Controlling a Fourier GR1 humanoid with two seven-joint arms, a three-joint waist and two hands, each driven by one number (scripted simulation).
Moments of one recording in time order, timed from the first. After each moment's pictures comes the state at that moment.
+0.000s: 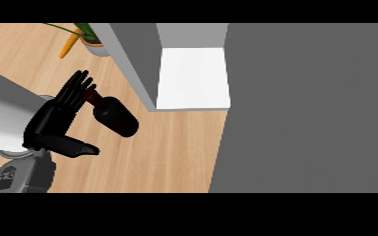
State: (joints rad) left arm -0.18 0.27 0.17 -1.28 0.25 -0.43 -0.15; right arm -0.06 -0.21 0.55 -2.51 0.07 -0.37 0.62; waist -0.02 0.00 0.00
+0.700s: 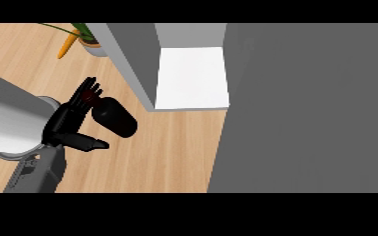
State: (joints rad) left arm -0.30 0.28 0.18 -0.88 0.11 -0.43 -0.41; right arm -0.07 -0.26 0.59 -2.51 0.08 -0.43 0.61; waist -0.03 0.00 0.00
